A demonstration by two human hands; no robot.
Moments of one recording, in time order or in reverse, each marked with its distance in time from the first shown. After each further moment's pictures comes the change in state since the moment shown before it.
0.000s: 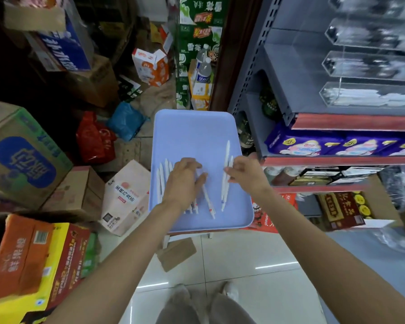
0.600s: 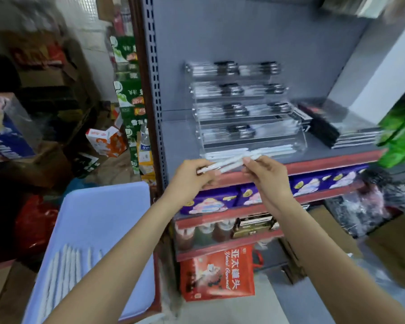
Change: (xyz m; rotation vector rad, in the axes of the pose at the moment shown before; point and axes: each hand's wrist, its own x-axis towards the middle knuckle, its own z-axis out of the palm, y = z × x) left_hand 0.093 0.294 0.023 -0.494 -0.110 0.301; right_hand -0.005 -0.003 -0.295 0.628 0.368 -0.246
